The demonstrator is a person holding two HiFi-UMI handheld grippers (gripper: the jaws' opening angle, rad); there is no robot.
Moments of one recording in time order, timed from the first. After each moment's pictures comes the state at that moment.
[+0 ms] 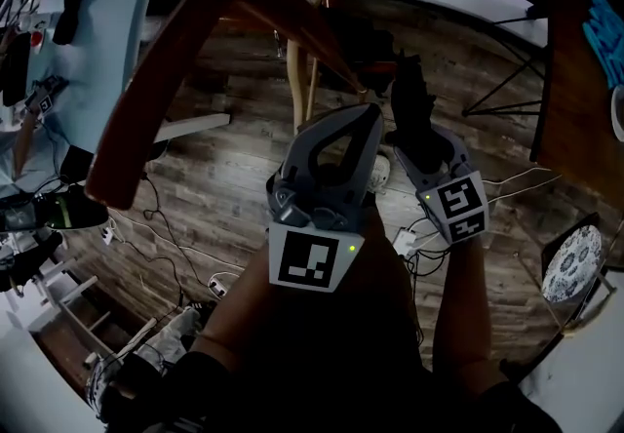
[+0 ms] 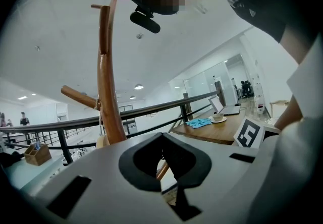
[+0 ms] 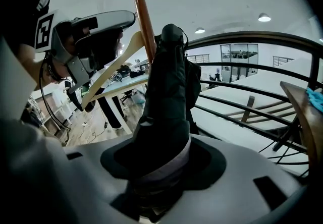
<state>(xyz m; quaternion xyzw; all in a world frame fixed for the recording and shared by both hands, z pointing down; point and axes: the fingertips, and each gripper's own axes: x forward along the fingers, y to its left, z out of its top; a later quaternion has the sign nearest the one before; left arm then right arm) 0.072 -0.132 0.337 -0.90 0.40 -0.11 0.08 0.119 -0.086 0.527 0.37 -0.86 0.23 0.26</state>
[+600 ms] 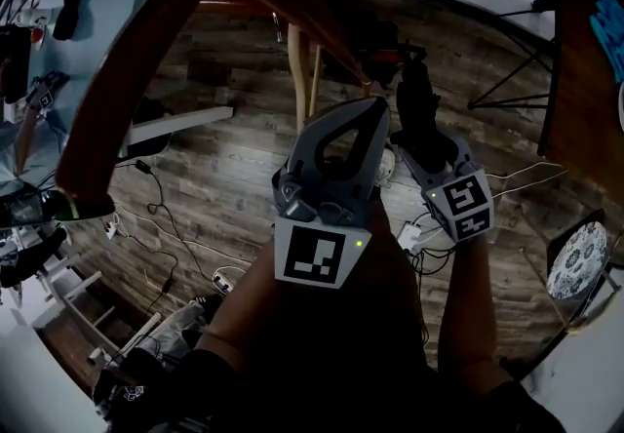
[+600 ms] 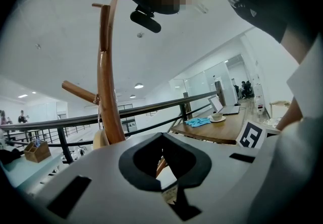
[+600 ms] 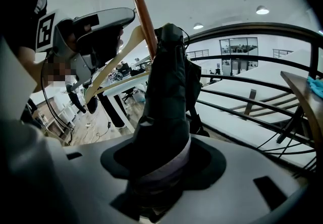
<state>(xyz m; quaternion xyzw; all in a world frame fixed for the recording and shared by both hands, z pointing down) 0.072 -0.126 0.347 -0.90 0.41 -0.11 0.07 0.118 -0.067 0.545 0.36 -0.86 0.25 0.26</state>
